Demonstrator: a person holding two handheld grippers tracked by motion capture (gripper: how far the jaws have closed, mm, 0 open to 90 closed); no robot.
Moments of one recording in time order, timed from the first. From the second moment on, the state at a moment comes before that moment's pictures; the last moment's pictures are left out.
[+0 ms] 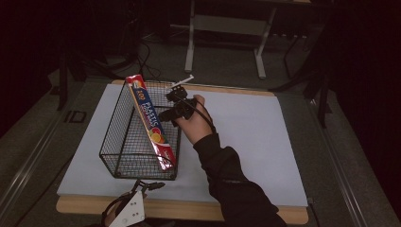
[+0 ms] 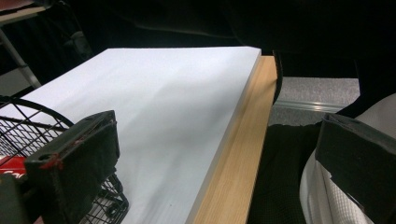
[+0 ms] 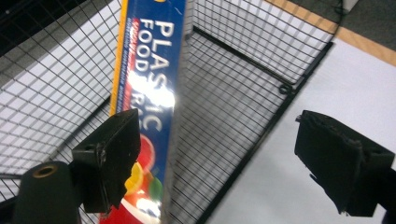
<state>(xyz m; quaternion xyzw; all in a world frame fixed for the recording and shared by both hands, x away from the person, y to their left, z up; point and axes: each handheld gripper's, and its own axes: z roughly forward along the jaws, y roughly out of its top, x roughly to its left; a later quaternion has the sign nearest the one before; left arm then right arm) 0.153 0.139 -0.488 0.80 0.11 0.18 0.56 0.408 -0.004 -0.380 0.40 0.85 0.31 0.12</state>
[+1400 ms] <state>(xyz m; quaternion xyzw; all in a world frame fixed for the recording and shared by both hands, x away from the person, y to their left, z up) 0.155 0.136 -0.490 0.81 0.11 0.17 0.55 0.359 -0.155 -0.464 0.39 0.84 0.35 0.11</state>
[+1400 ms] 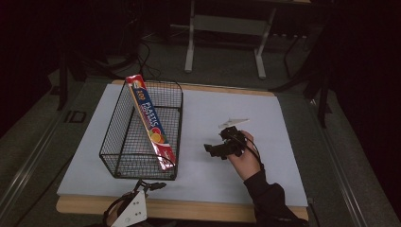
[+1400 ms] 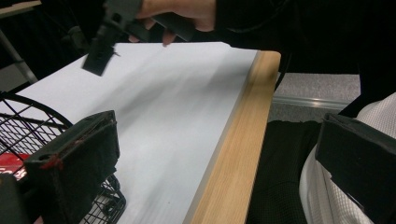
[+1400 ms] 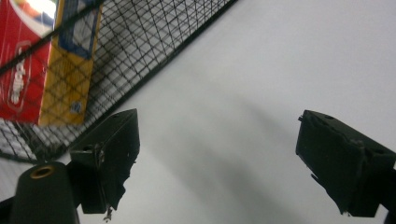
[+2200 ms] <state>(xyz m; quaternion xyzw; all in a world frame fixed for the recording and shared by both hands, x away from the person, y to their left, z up) 0.155 0.136 -0.490 0.81 0.11 0.17 0.55 0.343 -0.183 -0.501 0.37 0.84 0.37 0.15</state>
